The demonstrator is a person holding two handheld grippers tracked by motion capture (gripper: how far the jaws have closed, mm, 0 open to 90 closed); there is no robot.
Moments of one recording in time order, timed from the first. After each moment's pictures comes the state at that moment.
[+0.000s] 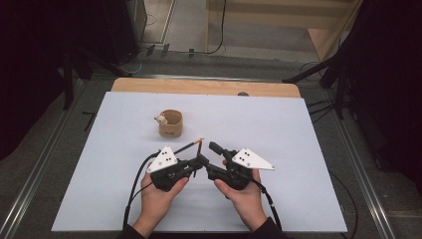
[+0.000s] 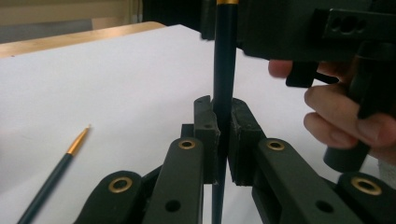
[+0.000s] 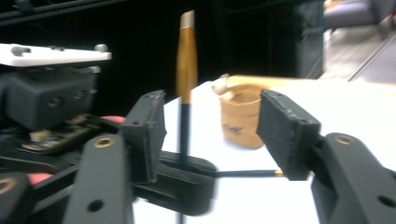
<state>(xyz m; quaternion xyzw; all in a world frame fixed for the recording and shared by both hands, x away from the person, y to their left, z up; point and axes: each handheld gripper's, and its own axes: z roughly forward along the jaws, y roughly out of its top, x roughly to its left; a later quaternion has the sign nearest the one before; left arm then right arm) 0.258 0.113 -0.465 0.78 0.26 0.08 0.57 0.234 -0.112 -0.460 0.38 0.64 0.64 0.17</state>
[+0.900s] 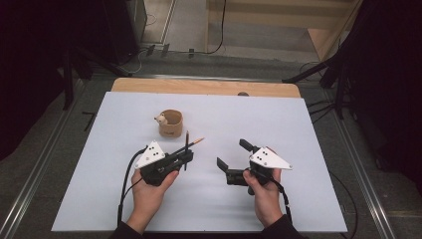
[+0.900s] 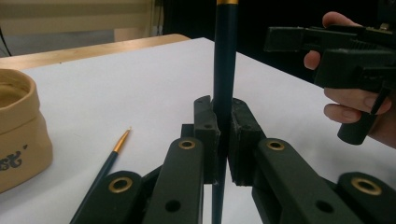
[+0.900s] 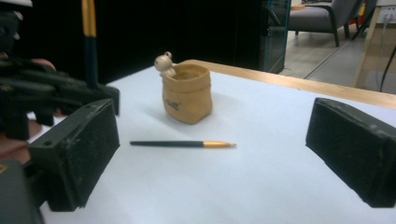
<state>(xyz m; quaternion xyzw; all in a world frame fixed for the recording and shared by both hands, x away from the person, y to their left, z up) 0.268 0.137 -0.461 0.76 0.29 0.11 0.58 0.237 -0.162 -0.470 0.39 0.68 0.59 0.23</state>
